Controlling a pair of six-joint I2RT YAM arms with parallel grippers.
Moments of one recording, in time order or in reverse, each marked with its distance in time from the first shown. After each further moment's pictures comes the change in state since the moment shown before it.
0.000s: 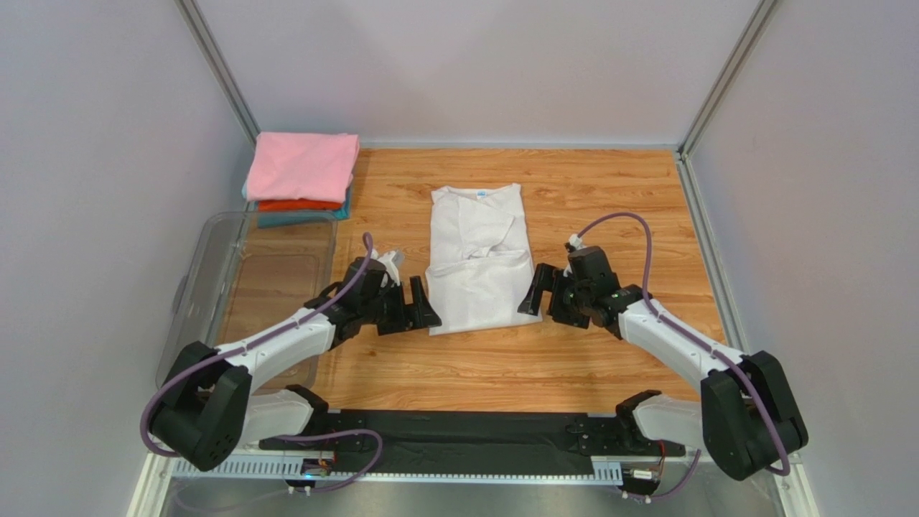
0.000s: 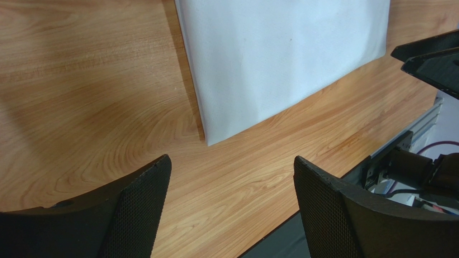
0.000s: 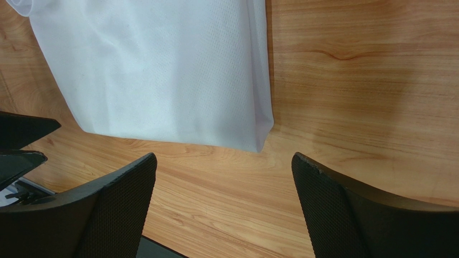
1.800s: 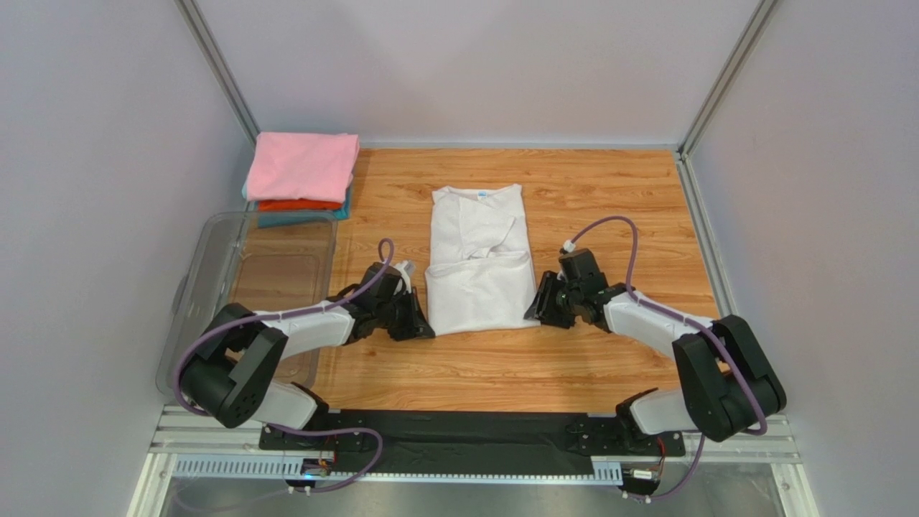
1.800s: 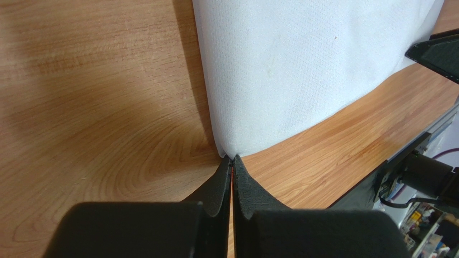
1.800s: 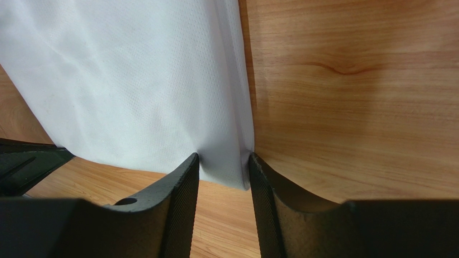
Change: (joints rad) left arm -0.043 0.222 -0.008 0.131 0.002 -0.047; right arm -0.002 0.185 -0.015 0.137 -0.006 0.056
